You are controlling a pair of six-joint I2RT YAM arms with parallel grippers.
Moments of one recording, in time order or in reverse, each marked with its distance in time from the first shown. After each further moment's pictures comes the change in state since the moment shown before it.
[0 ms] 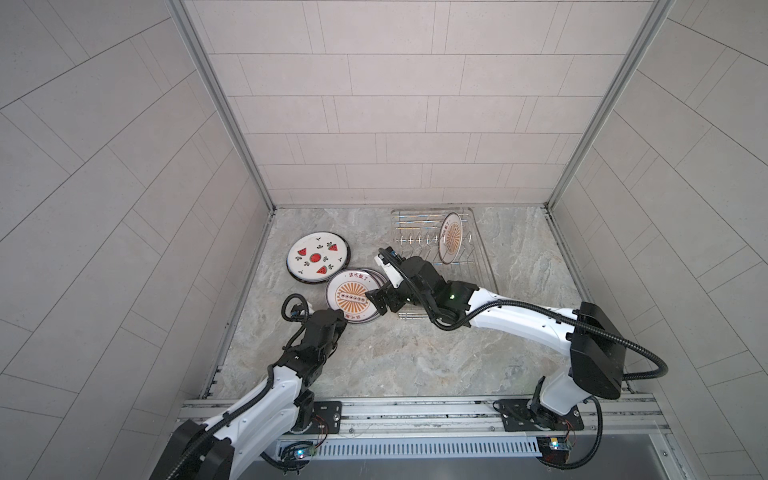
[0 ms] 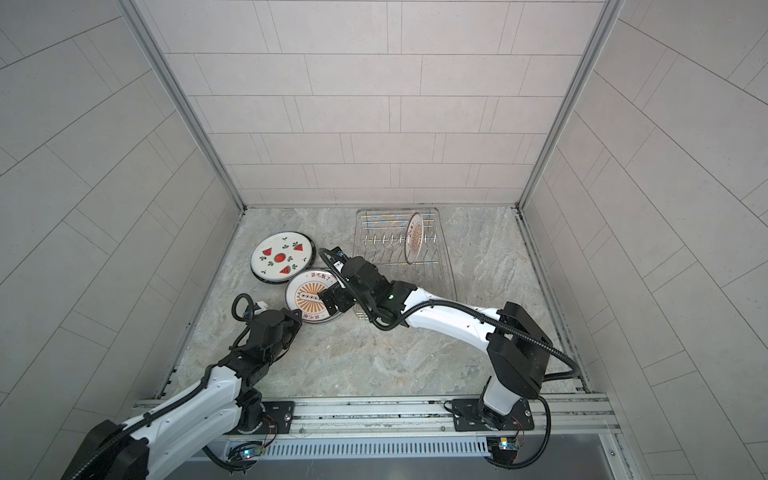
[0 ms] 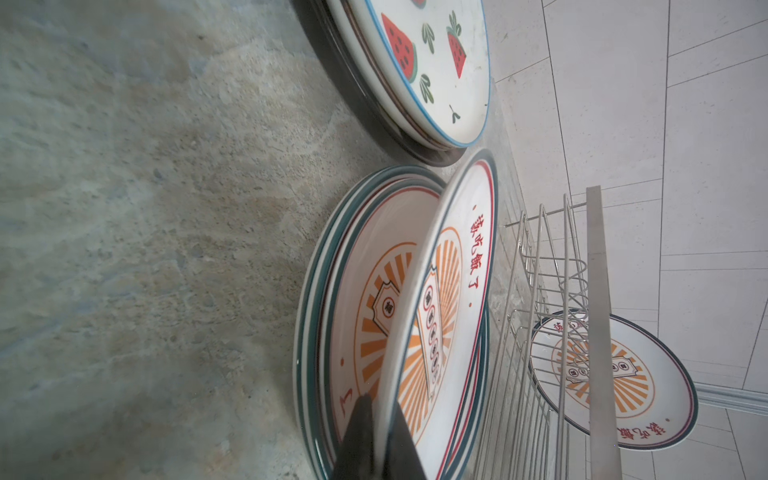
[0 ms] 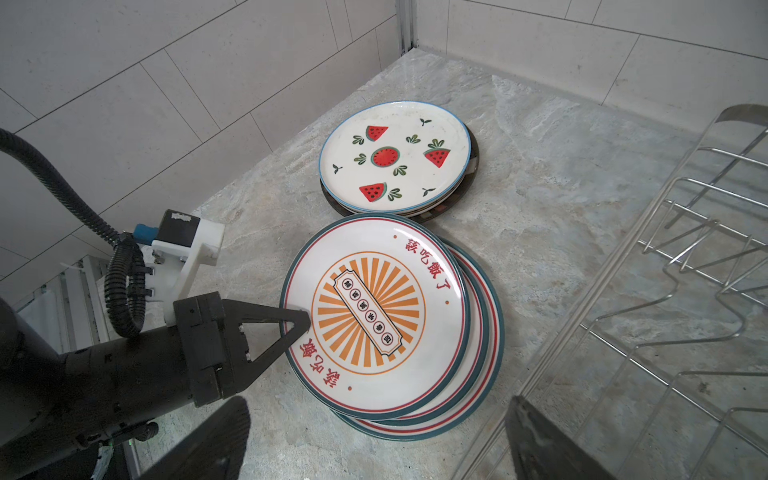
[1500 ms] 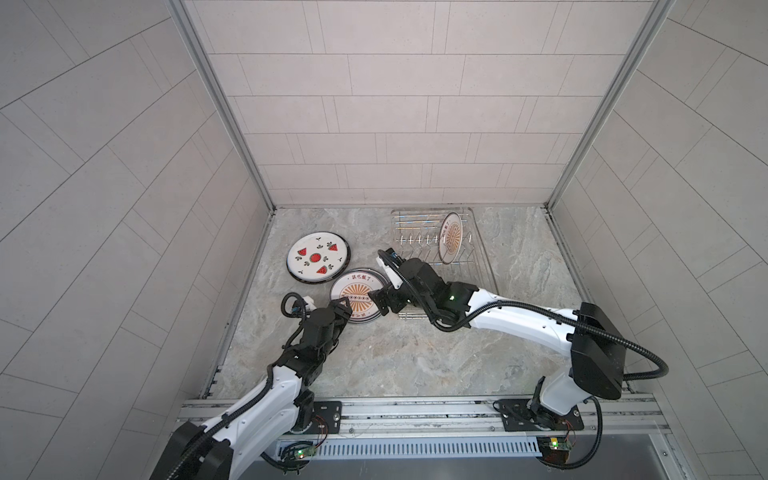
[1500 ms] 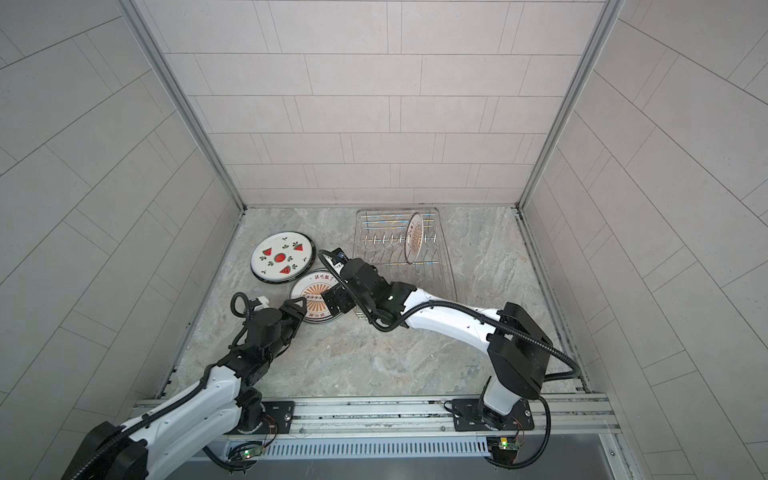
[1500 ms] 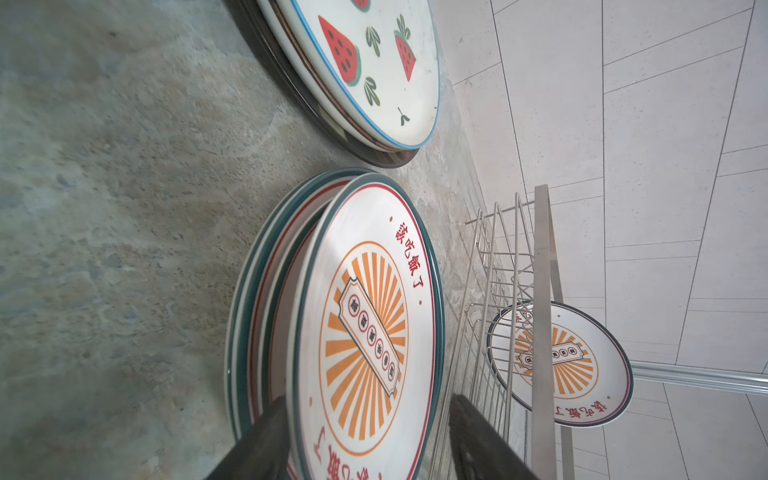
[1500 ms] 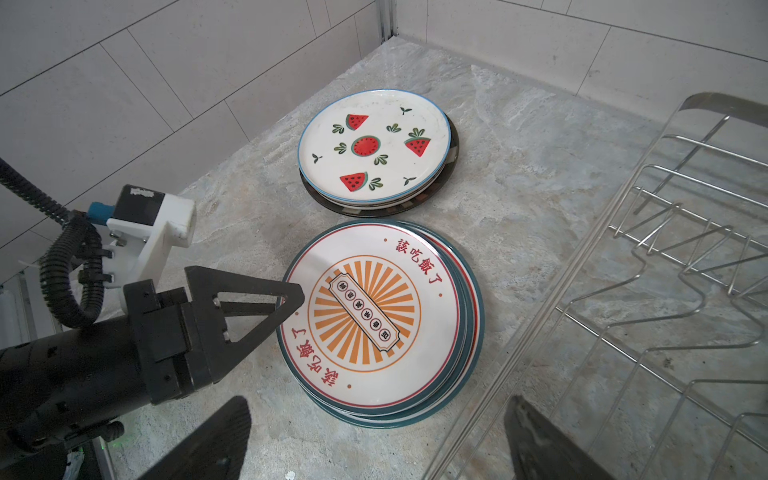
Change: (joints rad) left arm 0.000 -0.026 0.003 0.060 0.023 0.009; right arm 0.006 -0.002 0.000 -0.034 0.054 0.000
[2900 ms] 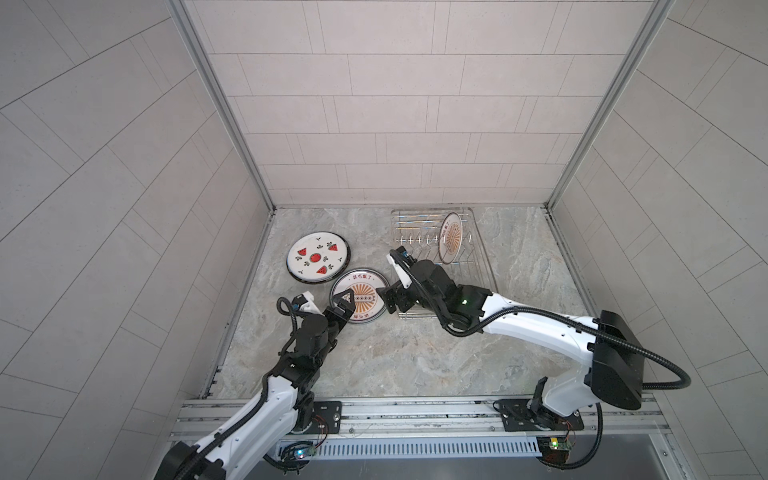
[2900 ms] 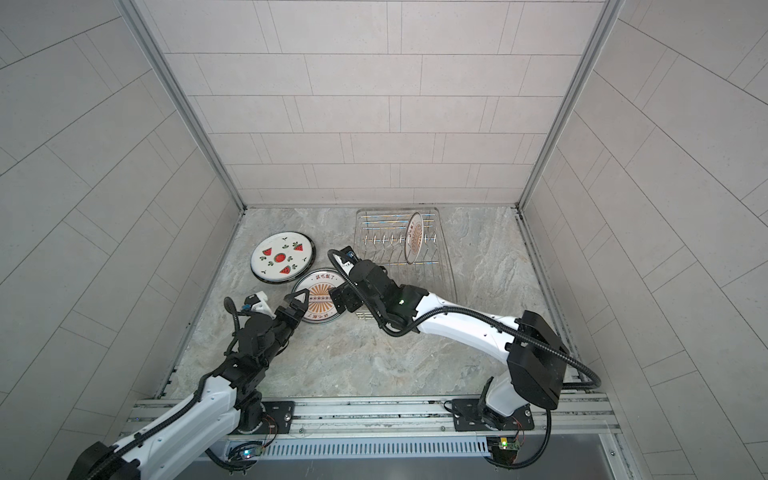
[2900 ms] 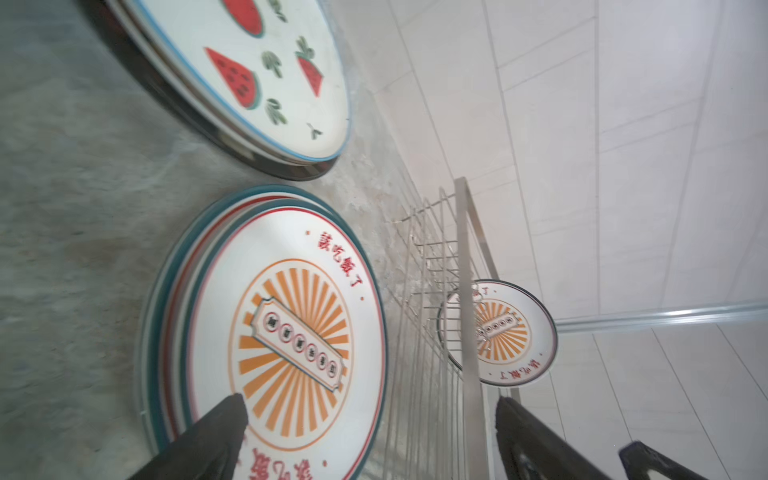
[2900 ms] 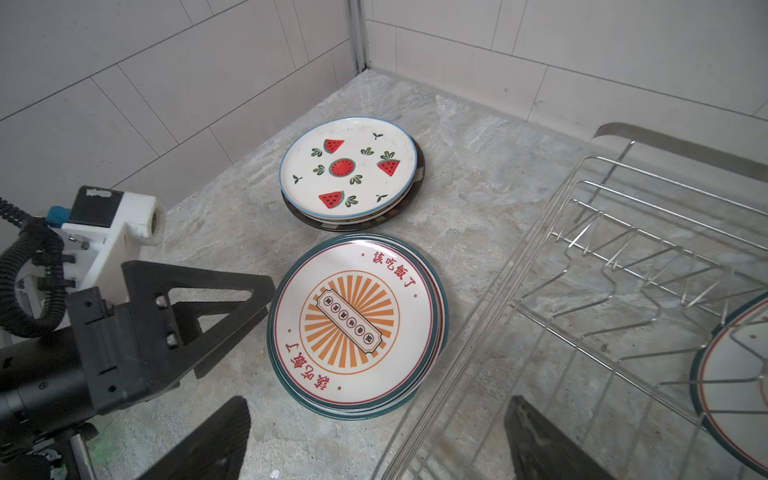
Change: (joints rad) left arm 0.000 -0.149 -0.057 0.150 0.077 0.169; right arm 0.001 -0.135 -0.096 0.029 0.109 -0.001
